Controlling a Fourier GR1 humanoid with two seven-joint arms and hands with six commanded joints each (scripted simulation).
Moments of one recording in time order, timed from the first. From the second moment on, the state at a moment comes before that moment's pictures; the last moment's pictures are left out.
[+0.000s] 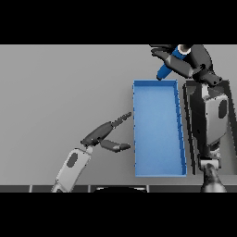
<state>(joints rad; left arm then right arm) -0.23 0.02 -0.39 -1.58 -0.15 -0.37 0.10 -0.96 -0.37 -0.14 -1.50 -0.50 0.22 0.50</state>
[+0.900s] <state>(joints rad) -0.18 0.02 -0.41 -1.60 -0.15 -0.37 0.10 -0.35 -0.46 0.05 -1.62 -0.44 -0.07 0.61</state>
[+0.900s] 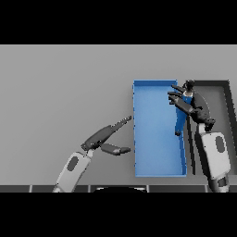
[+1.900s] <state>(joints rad) -0.17 0.02 -0.42 -1.63 -0.14 -0.37 0.12 -0.58 -0.91 0.79 -1.45 -0.73 -0.22 0.61</state>
